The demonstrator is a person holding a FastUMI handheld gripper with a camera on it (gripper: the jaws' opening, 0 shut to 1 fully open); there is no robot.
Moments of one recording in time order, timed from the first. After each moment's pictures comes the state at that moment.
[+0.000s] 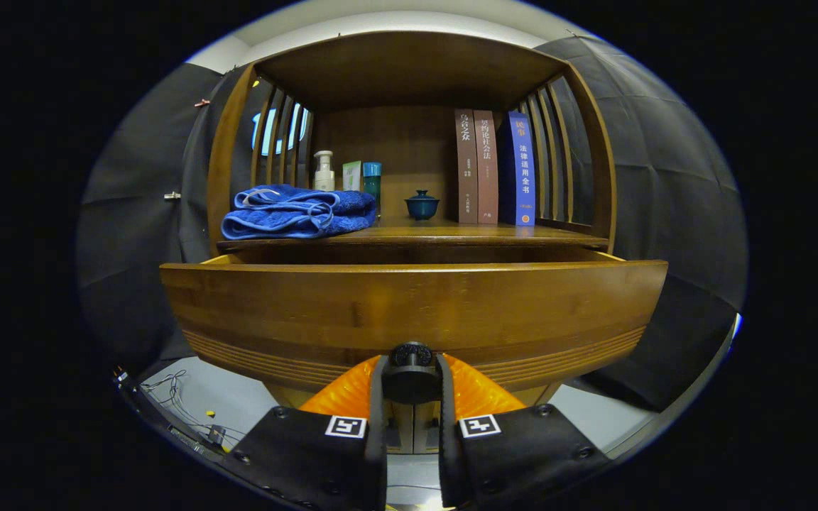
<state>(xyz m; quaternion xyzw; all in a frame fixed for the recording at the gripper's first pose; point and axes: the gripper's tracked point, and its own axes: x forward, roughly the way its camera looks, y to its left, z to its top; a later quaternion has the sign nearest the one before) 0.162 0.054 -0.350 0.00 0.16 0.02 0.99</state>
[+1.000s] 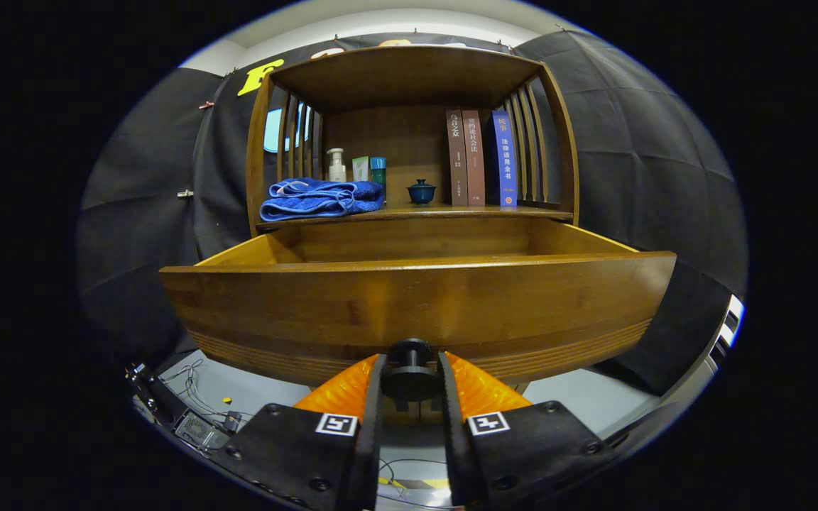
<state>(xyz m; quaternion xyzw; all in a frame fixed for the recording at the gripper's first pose) 0.076 0.049 -0.354 0.02 0.19 0.02 0.98</state>
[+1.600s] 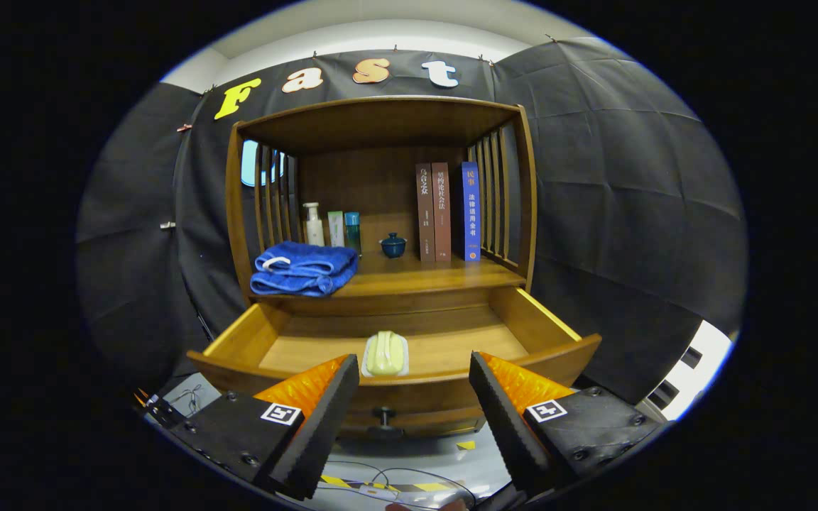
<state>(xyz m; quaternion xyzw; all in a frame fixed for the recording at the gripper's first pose) 0.084 0.018 -0.201 0.02 0.17 -0.02 0.98</state>
